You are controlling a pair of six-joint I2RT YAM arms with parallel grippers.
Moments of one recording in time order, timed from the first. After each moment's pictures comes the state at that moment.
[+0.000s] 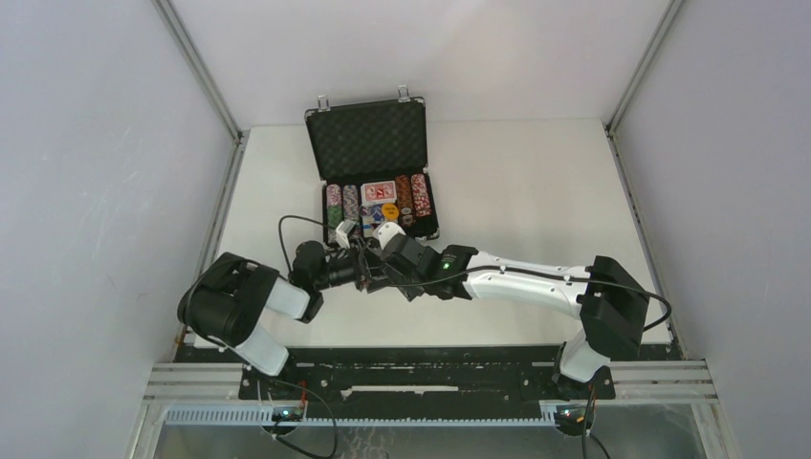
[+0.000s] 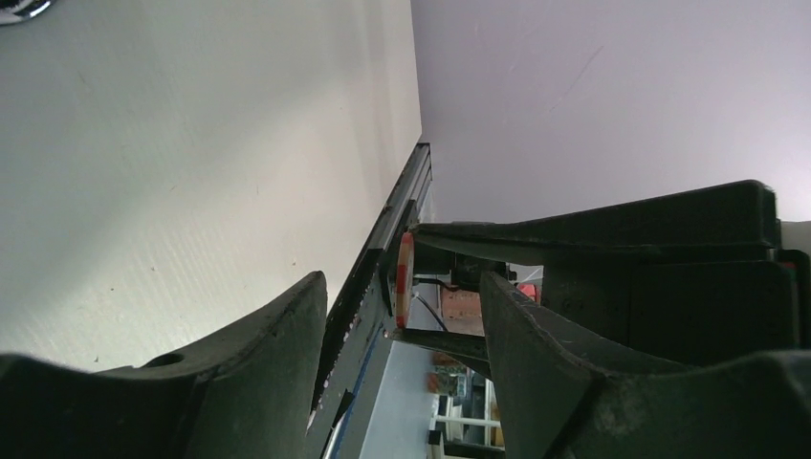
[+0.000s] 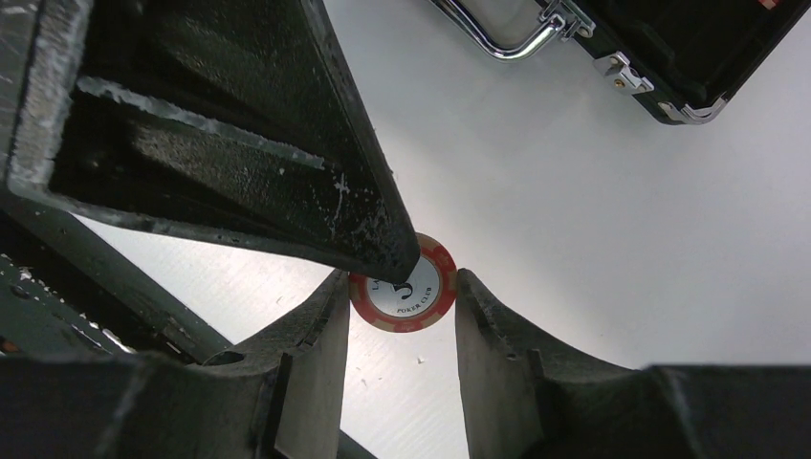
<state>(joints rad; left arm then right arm) -0.37 1.59 0.24 1.15 0.84 -1.26 1.11 1.61 1.18 -0.54 0.28 0.19</state>
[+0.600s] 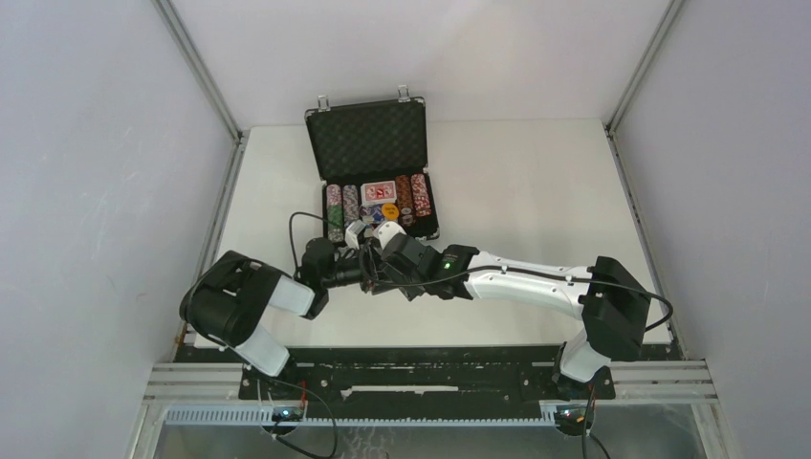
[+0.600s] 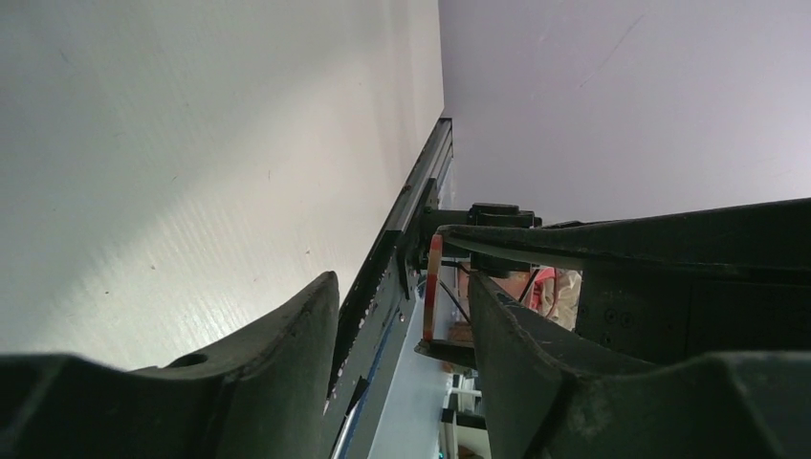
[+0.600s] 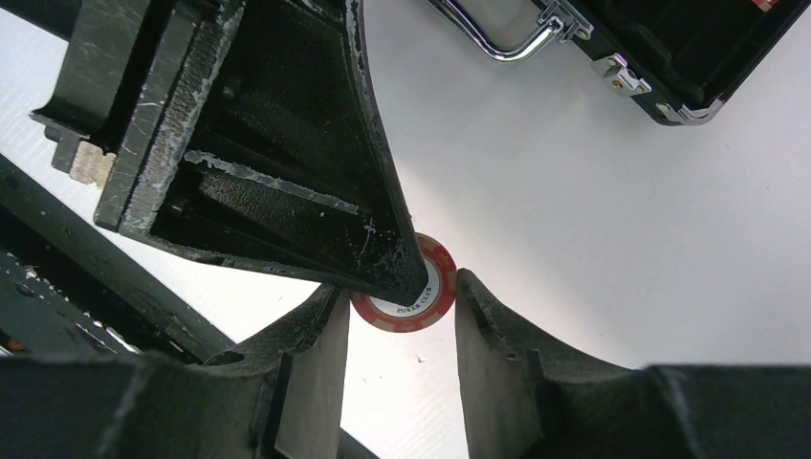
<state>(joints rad) -0.43 1.60 0.29 1.02 0.84 -1.19 1.11 1.60 1.18 -0.54 0.28 0.19</state>
